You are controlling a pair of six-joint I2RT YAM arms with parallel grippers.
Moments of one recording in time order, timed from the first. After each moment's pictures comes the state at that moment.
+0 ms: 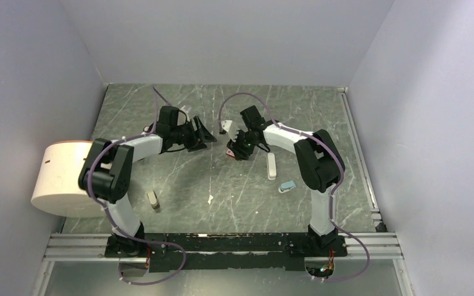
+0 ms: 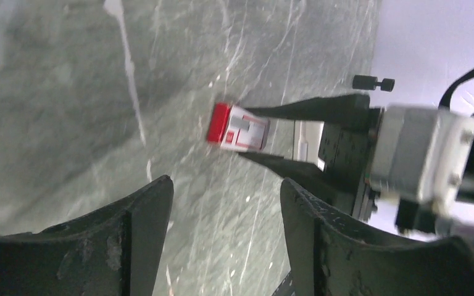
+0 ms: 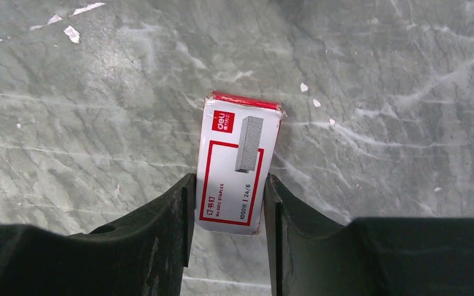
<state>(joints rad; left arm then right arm) -0.30 1.74 0.94 0.09 0.57 -0.75 0.54 2.01 1.33 -0.40 -0.42 -0.65</state>
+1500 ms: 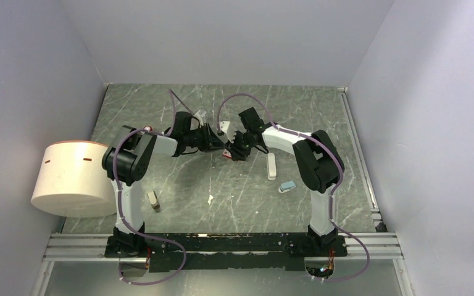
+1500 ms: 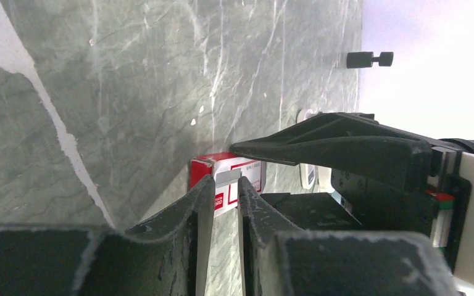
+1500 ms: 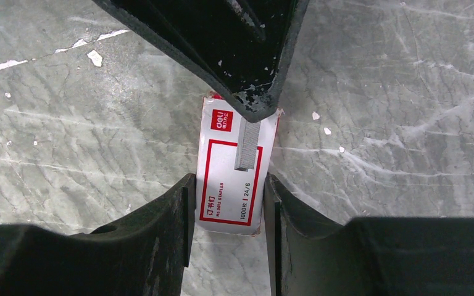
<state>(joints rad) -0.38 2.04 1.01 0.44 0.68 -0.77 0.56 2.01 1.30 -0.31 -0.46 -0.65</state>
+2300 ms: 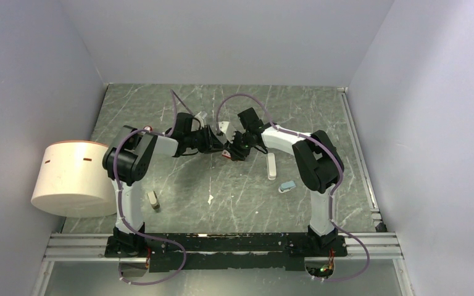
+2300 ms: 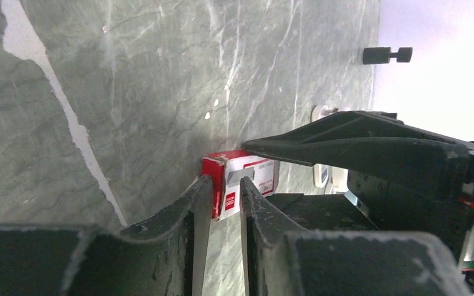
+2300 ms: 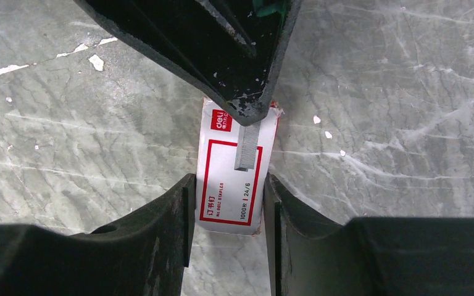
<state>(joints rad) -0.38 2.04 1.00 0.42 0.66 -0.74 0.56 2.01 1.30 -0.31 -0.45 -0.64</state>
